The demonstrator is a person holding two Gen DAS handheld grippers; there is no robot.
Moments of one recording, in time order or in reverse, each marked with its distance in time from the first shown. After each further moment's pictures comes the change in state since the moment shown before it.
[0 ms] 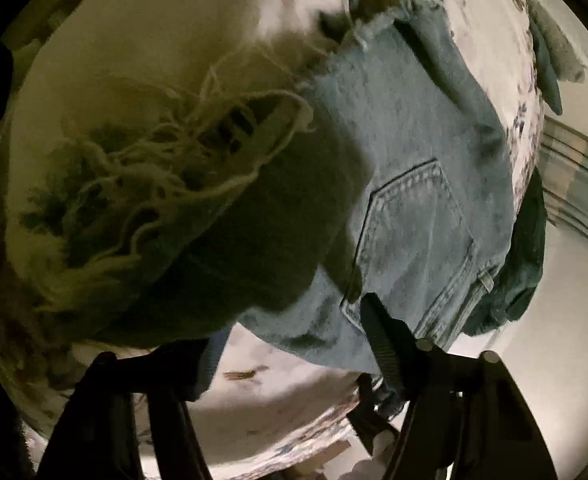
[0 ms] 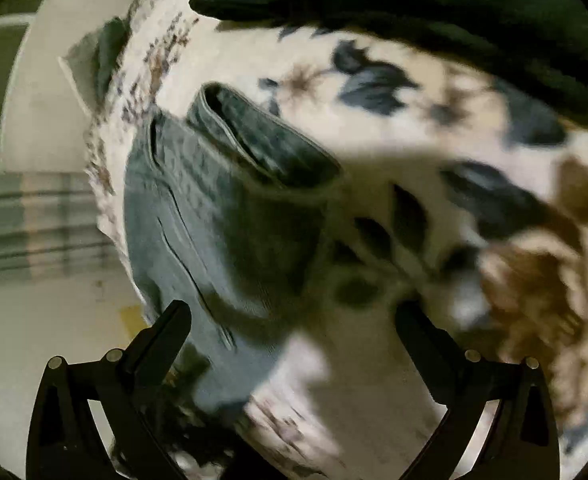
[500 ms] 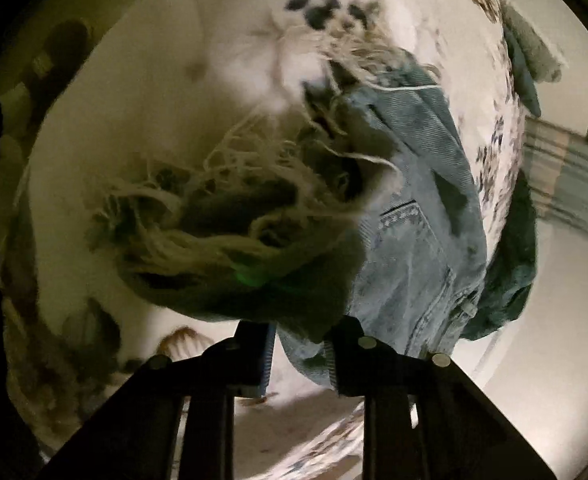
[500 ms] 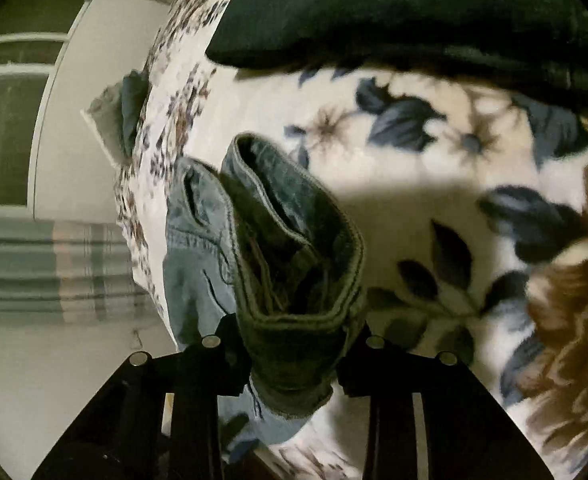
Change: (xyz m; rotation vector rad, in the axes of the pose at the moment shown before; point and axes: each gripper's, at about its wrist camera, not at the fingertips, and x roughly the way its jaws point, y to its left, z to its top) left arm -0.007 -0.014 0.026 0.057 -0.066 -0.066; right arm -0.001 0.009 0.002 0.069 -0.157 0.109
